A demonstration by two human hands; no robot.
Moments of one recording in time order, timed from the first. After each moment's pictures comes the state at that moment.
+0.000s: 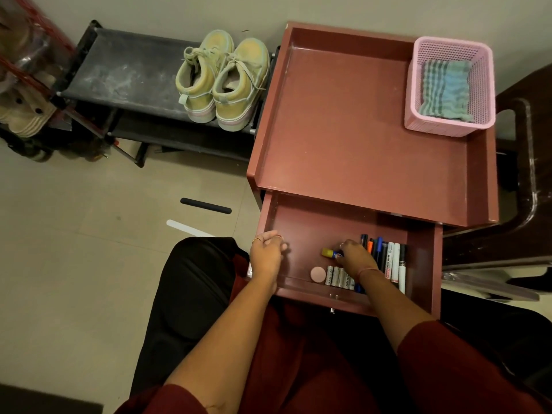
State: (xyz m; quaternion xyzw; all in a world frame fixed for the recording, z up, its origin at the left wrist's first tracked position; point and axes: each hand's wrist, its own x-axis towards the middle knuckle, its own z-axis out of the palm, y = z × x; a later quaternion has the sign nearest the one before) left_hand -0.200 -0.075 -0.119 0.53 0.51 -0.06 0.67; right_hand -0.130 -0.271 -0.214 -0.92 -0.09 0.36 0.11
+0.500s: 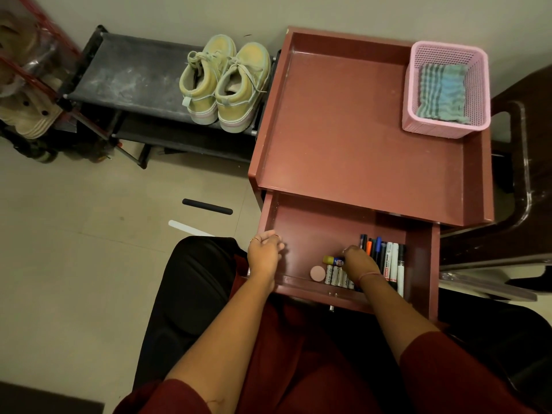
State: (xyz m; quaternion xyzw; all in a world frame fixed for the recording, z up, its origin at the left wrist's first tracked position) left_hand -0.202 -0.073 -0.109 0.51 0.52 -0.05 0.68; right_hand -0.144 -0.278 -0.205 -0.93 -0.11 0.36 0.05
